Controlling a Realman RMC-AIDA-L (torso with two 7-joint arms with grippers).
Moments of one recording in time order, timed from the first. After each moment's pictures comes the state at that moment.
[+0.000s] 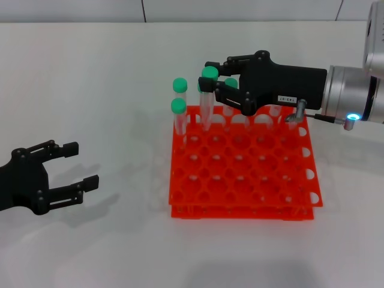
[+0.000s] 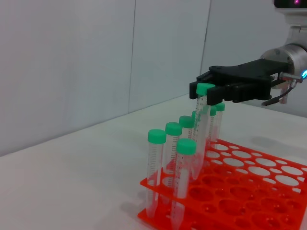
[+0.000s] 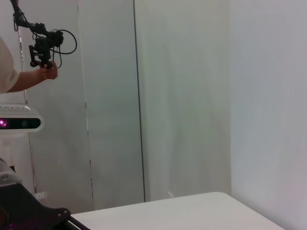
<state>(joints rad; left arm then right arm) -0.18 -2.08 0.70 0.90 1.90 1.69 -1.25 0.67 2.03 -1.42 -0.53 -1.18 -1.23 1.11</state>
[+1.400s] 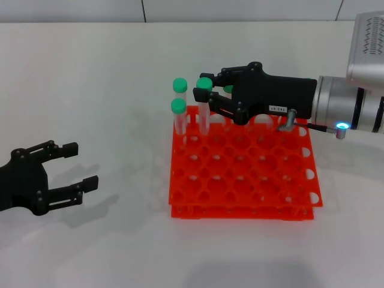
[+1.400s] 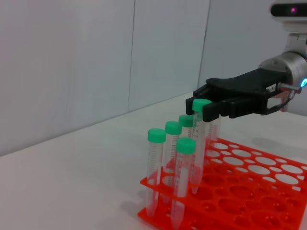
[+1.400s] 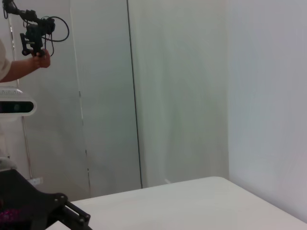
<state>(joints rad) -0.18 -2.07 0.70 0.90 1.90 1.69 -1.25 0.65 2.03 -1.54 -0.54 -1.09 -1.15 1.11</state>
